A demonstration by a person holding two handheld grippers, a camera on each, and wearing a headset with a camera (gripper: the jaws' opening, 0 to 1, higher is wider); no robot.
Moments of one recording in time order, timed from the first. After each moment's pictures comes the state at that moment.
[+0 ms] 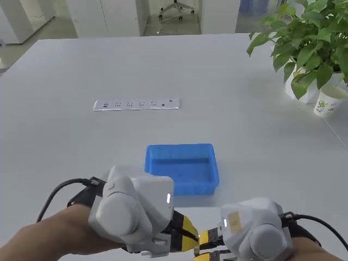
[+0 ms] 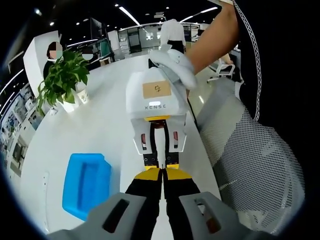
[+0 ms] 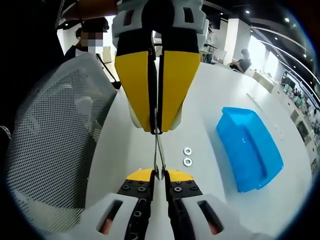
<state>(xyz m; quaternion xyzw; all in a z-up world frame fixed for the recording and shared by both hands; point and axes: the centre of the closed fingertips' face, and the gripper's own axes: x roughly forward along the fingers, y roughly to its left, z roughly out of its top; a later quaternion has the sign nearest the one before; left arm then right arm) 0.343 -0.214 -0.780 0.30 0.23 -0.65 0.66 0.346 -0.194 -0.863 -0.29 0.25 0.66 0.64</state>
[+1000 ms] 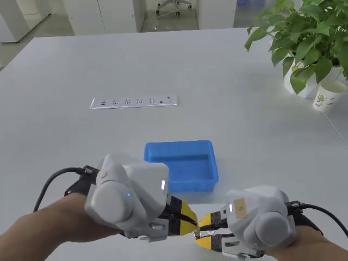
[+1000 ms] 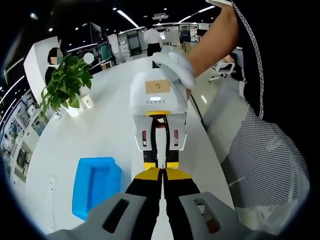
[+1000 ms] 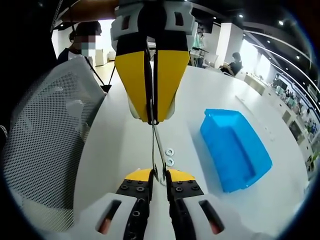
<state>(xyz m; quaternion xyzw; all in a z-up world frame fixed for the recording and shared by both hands) 0.363 -0.213 -0.775 0.31 0.21 -0.65 0.66 0.372 -0.197 -0.857 -0.29 0.23 0.64 0.67</state>
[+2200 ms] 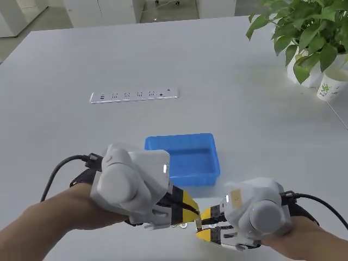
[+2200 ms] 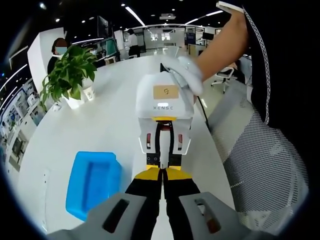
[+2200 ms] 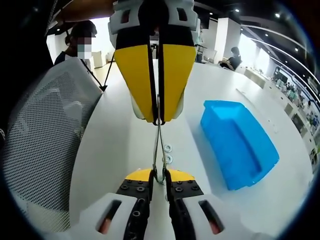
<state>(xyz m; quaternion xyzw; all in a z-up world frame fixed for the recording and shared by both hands) 0.379 -0.215 -0.784 0.28 0.24 -0.65 0.67 0.379 -0.195 -0.871 -0.27 0.25 0.64 0.67</state>
